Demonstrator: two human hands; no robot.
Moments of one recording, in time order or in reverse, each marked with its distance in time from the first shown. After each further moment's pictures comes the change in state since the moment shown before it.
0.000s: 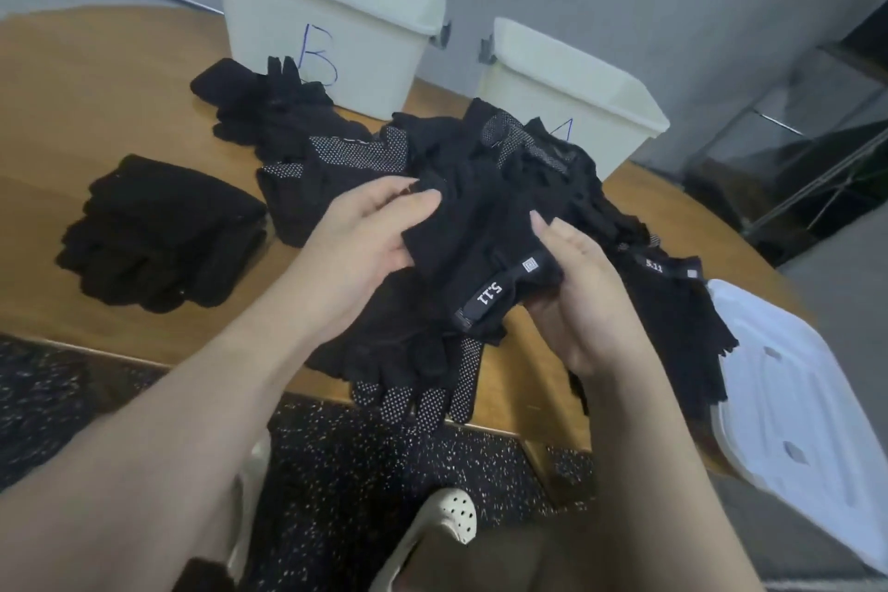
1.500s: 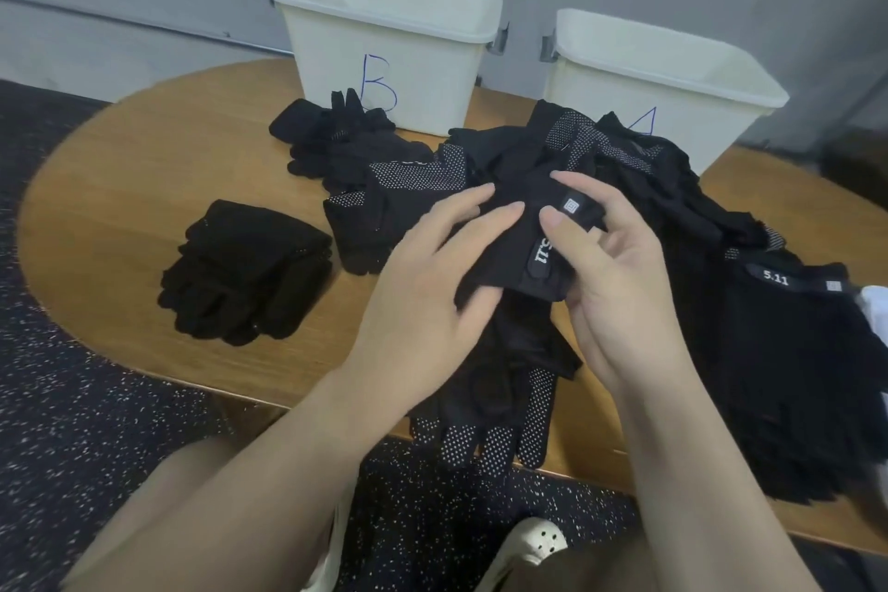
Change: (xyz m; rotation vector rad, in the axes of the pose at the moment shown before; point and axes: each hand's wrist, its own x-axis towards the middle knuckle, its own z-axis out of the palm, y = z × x) left_hand -0.014 -0.016 0.001 1.123 0.118 0.638; right_hand 0.020 0.006 0.032 0.142 0.035 -0.203
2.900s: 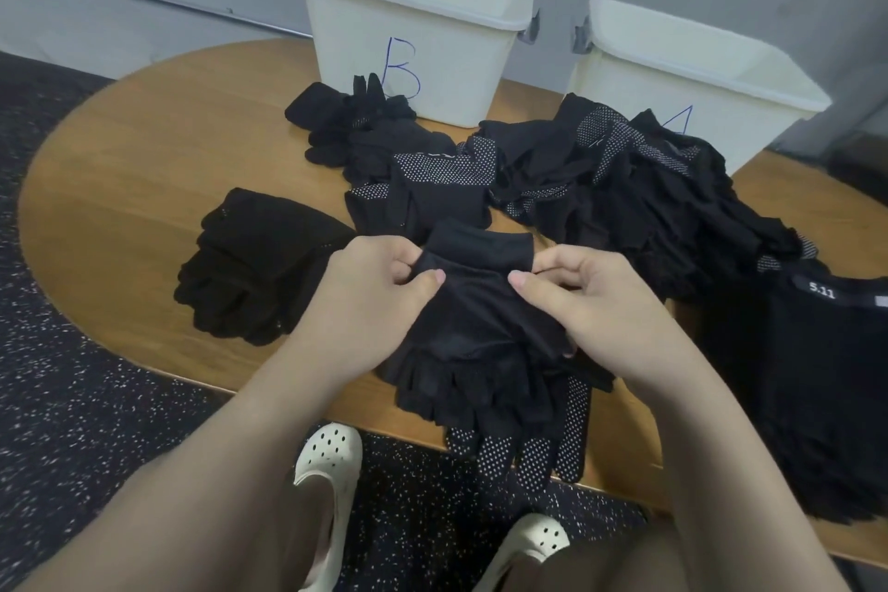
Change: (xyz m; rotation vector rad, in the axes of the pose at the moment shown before) left_hand 0.000 -0.043 -0.048 -0.091 -0.245 -0.642; right_hand 0.010 0.022 0.001 -0.679 -0.225 0.242
